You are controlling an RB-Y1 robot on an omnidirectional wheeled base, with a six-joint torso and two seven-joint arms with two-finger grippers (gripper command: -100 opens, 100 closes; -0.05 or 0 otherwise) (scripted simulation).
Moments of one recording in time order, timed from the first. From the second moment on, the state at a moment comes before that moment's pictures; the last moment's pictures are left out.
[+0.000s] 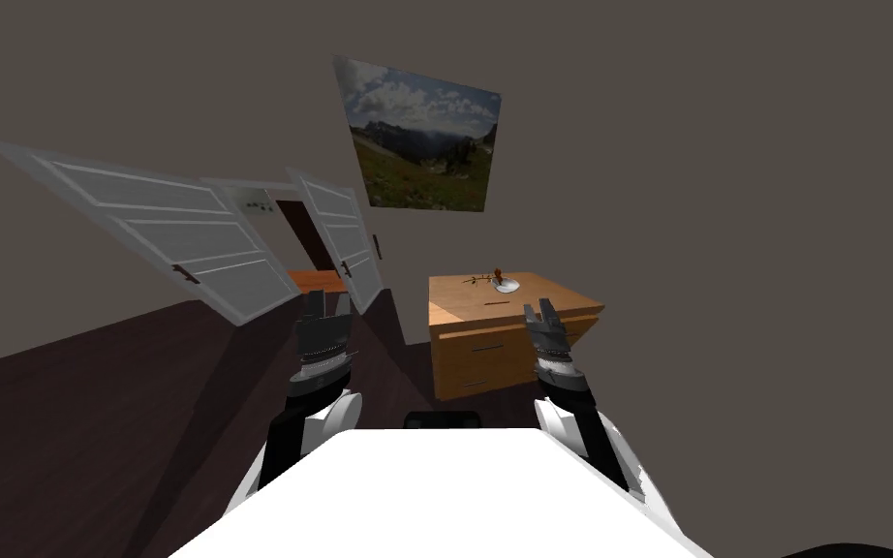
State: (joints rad) left arm 0.53 0.00 0.00 -2.36 0.07 -0.61 -0.15; right arm 0.55 -0.10 -0.08 -2.28 0.09 -0.52 -0.02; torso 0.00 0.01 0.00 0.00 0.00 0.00
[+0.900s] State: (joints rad) left arm 0.53 0.00 0.00 -2.36 0.07 -0.61 -0.15; right arm 0.64 -0.34 -0.30 -2.11 0.11 -0.55 -0.06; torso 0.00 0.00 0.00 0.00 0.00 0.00
